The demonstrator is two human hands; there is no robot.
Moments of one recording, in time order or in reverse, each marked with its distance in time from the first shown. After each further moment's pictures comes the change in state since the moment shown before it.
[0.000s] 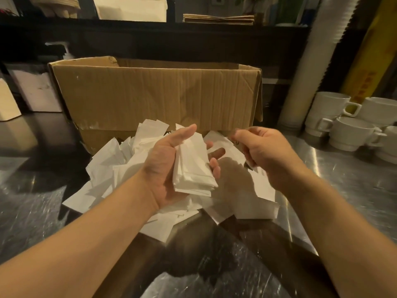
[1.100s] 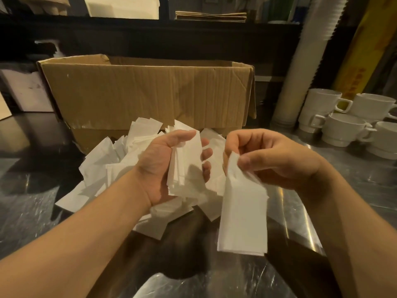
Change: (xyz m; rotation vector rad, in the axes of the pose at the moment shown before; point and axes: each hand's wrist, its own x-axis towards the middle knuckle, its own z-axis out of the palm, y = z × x) left_hand 0.005 0.001 -0.005 0.145 -0.018 -0.036; right_hand -0.015 -0.009 -0.039 0.291 -1.024 -0.153
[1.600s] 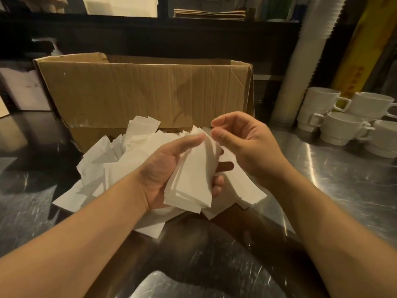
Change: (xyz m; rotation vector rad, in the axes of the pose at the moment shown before) left_hand -0.006 -0.005 0.002 0.131 -0.164 -0.128; right_hand 0.032 0.025 0.020 -0.384 0.805 -0.215
